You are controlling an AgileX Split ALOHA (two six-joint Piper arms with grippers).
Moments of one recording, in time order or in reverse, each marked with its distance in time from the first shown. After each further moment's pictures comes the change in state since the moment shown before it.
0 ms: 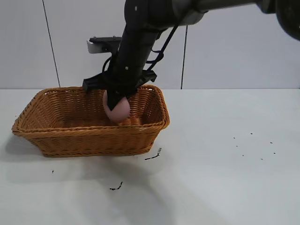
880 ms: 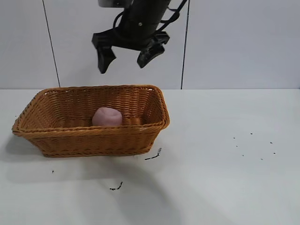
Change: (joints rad) left arm 0.000 0.000 0.000 0.000 0.000 0.000; right arm -0.109 -0.188 -0.001 -0.010 0.053 -0.010
